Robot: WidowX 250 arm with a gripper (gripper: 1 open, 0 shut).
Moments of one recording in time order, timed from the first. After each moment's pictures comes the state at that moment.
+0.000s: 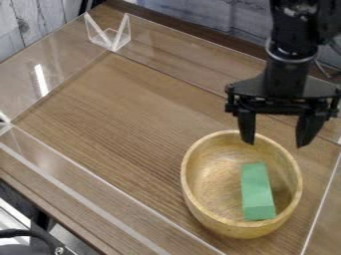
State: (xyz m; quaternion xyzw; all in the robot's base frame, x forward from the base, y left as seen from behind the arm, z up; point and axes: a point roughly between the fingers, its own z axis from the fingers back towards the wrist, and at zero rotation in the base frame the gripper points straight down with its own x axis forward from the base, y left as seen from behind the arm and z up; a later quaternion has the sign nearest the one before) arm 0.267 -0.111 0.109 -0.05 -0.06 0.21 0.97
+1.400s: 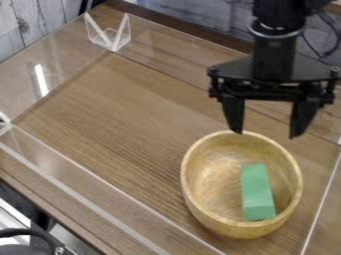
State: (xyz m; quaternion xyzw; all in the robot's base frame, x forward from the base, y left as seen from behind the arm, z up) arm 0.249 -0.102 0.136 -0.07 -0.07 0.17 0.98
